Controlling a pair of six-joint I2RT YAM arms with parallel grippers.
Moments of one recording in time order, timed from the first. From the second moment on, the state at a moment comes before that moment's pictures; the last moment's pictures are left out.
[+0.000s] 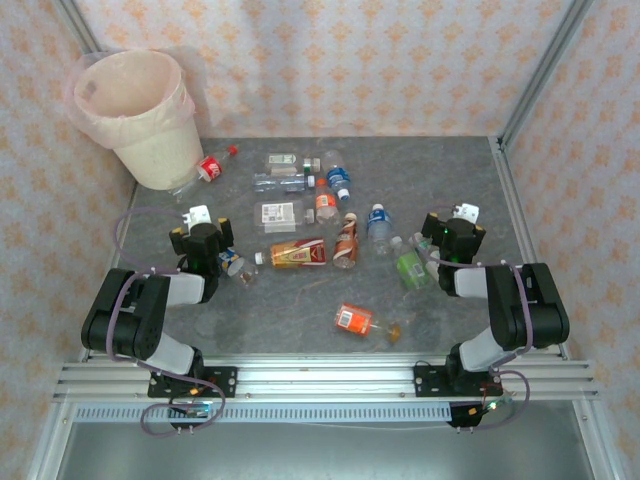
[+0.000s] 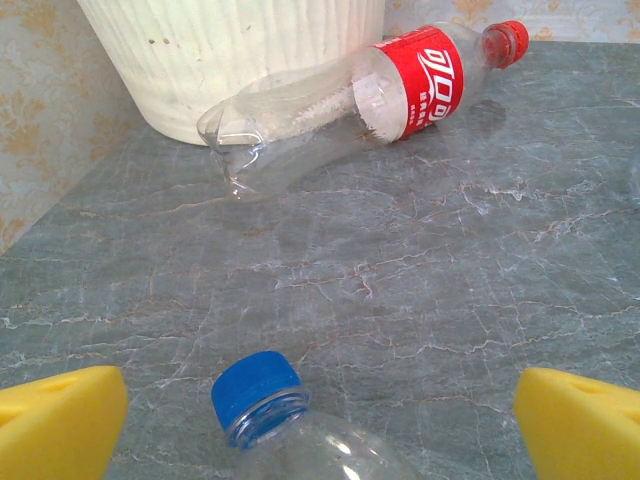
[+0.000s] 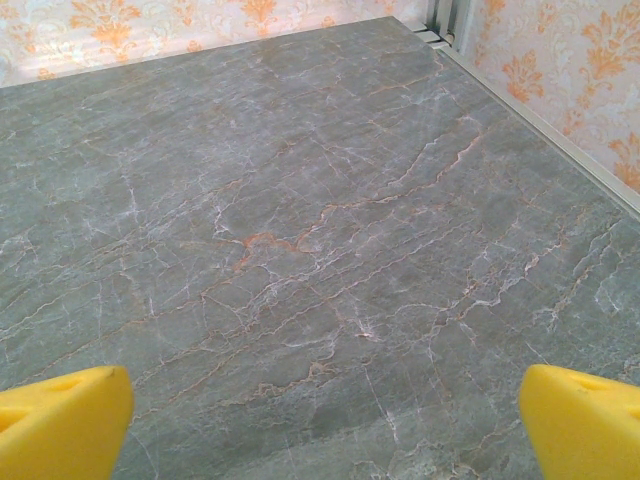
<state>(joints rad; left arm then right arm) -0.09 1.50 0.39 0.67 -0.50 -0.12 0.05 1.53 0.42 0.69 0.31 0.18</state>
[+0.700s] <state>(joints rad) -0.10 1.14 0.74 -0.06 -0.59 -0.38 0.05 1.22 0.65 0.14 0.32 0.42</state>
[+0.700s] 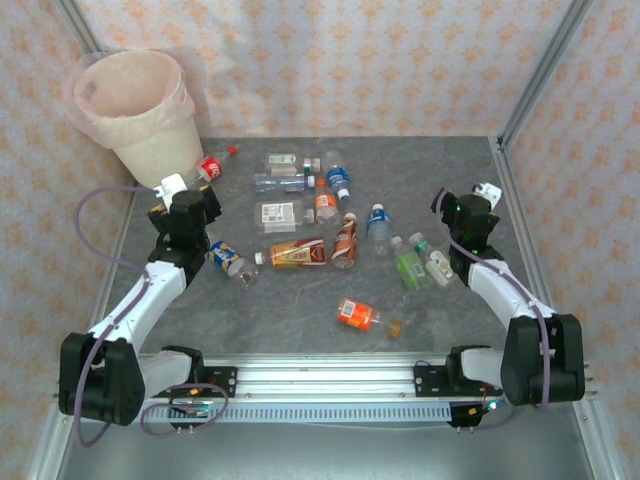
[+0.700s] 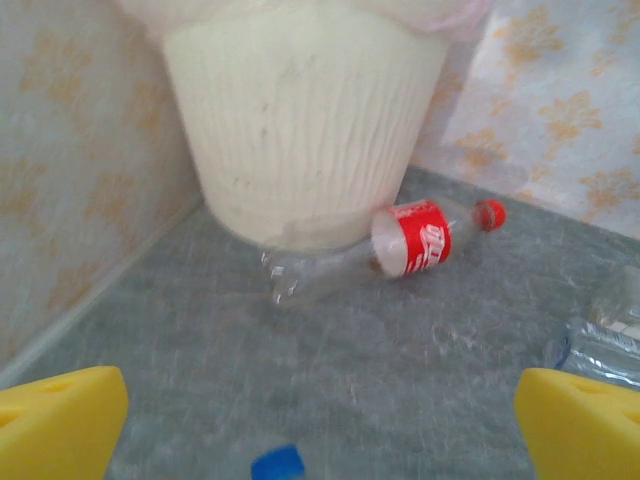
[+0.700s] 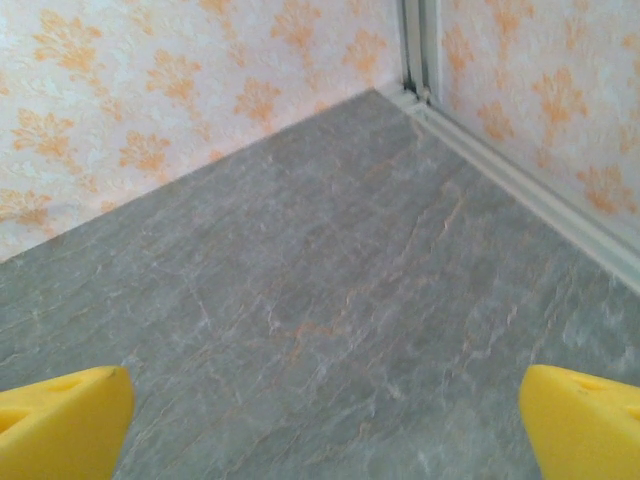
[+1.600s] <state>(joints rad) -0.11 1.57 1.04 -0.82 -0.26 -1.02 0.05 1.27 0.83 -0.23 0.16 0.67</state>
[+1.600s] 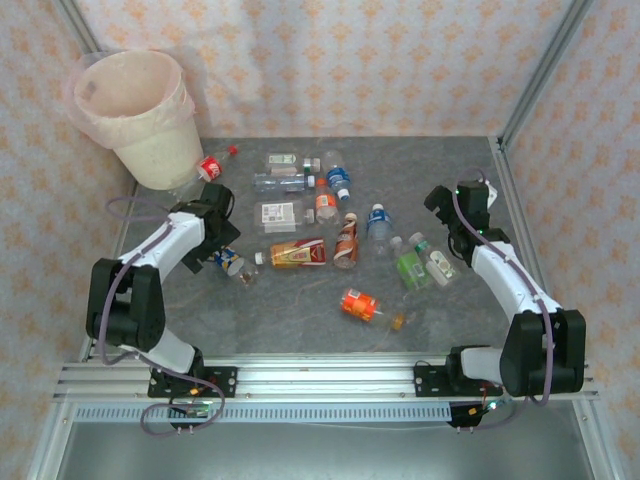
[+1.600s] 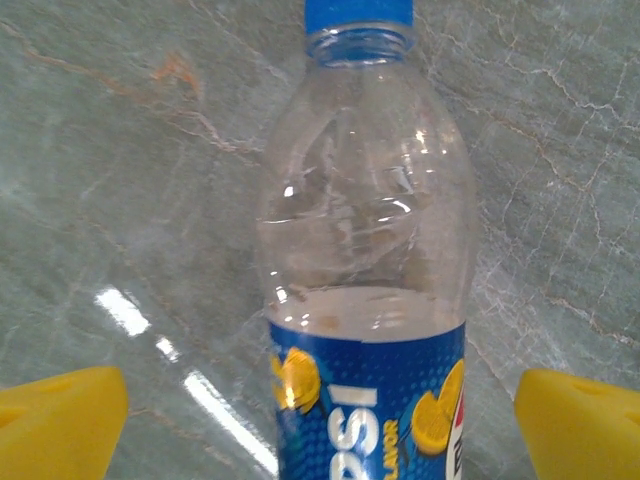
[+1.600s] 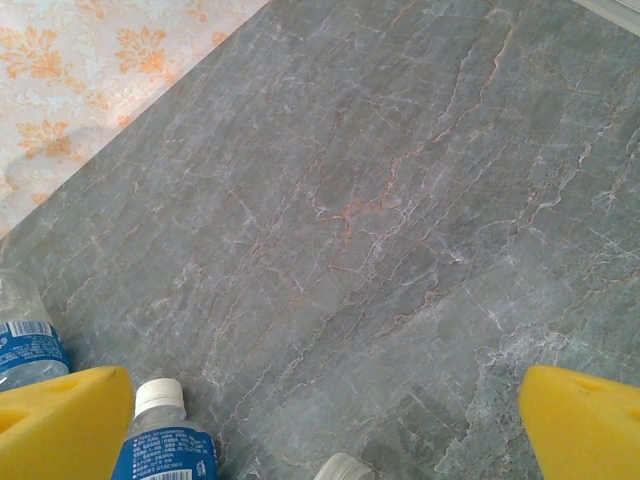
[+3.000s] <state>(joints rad) 0.03 1.69 1.89 -0.20 -0.72 -0.23 0.06 1.27 0.86 -0.21 0.16 0.67</state>
